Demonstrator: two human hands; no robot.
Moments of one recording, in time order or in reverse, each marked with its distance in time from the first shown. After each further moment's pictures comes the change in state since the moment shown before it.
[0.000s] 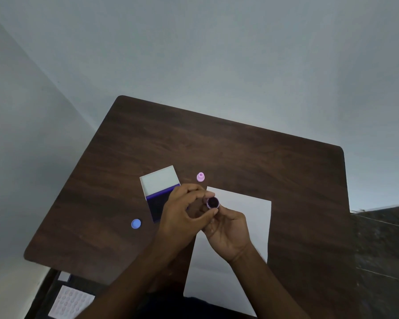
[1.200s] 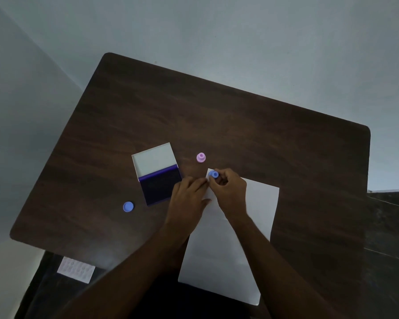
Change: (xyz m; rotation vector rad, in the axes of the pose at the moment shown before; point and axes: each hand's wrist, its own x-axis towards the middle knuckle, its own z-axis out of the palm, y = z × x) left_hand 0.041 -0.079 0.082 0.472 -0.373 -0.076; right_hand 0.085 -0.035 -0.059 -1.721 0.660 -0.475
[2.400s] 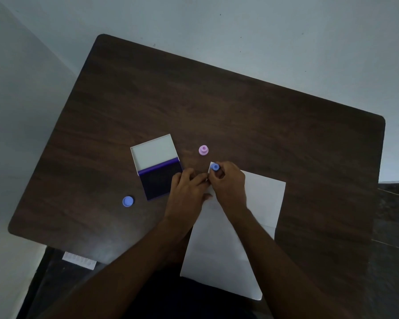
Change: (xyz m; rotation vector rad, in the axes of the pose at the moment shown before) left_hand 0.009 -0.017 0.013 0.164 0.102 0.127; right_hand 0.005 -0.012 0.005 -0.148 -0.147 0.102
